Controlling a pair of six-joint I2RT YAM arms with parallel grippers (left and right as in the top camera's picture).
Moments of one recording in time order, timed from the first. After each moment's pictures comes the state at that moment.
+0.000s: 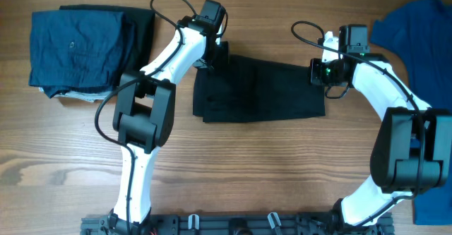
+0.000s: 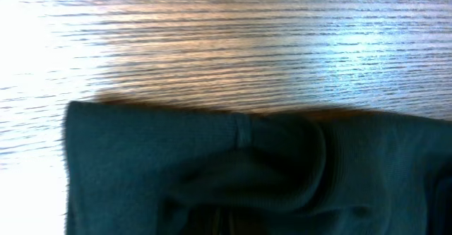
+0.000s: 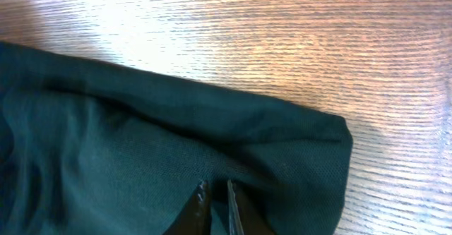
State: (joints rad) left arm -0.39 2.33 1.87 -0.85 0.12 -0.38; right arm -0.03 1.85 1.17 -0.52 -0.26 0.04
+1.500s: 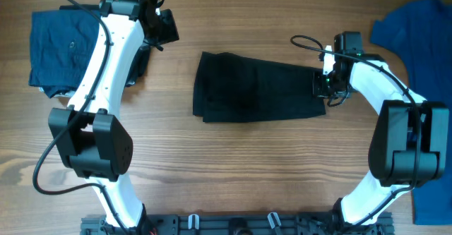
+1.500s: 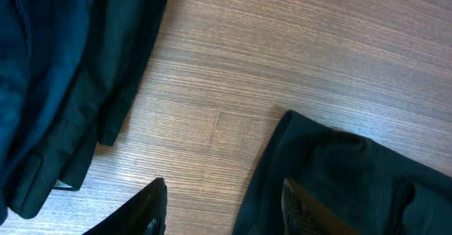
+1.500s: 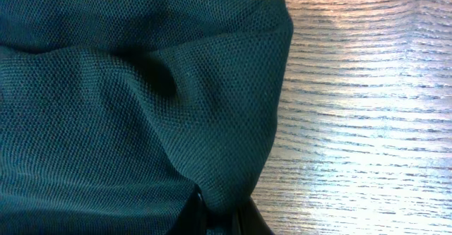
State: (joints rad) left arm -0.16 1.99 1.88 -1.07 -0.01 -0.40; right arm -0.04 1.90 1.17 -0.66 -0.10 0.03
